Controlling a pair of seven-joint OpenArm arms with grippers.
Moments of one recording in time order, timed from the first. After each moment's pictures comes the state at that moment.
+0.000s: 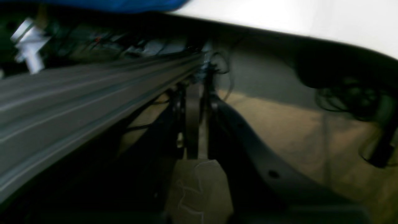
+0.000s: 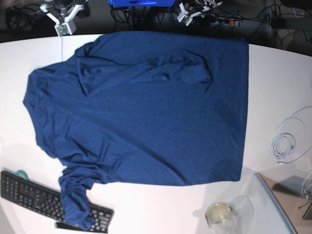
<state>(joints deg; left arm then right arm) 2.6 -4.6 -23.9 -0.6 48.7 -20.4 -17.1 -50.5 6.1 3.5 111.4 14.3 14.8 -43.2</state>
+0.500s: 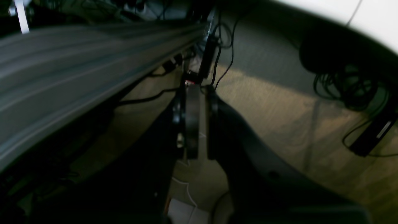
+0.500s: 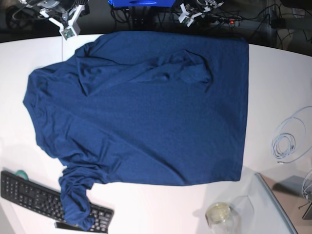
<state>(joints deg) 2.5 -4.8 -23.9 -0.6 48.7 -20.3 -17.3 -46.6 9.5 0.8 112.1 14.1 14.8 -55.0</state>
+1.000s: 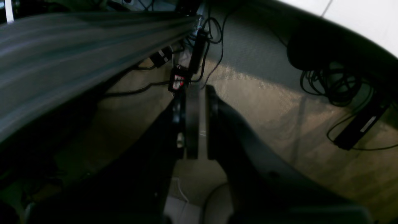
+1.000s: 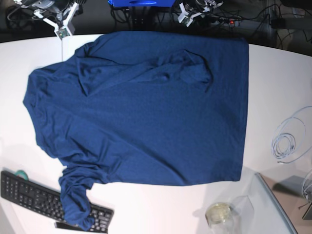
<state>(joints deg) 2.5 -4.8 -23.9 -0.6 48.7 -20.3 -17.3 -47.4 11.6 1.7 112.8 13.7 14.8 -55.0</state>
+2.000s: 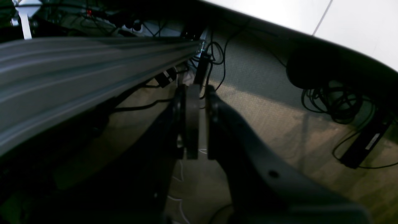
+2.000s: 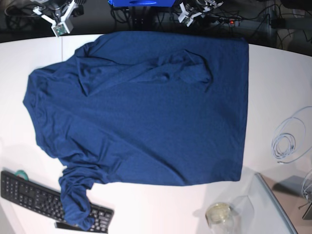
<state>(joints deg) 2.5 -4.8 -23.9 -0.6 48.7 -20.3 -17.2 -51.4 12.8 1.9 114.7 14.1 14.8 -46.1</state>
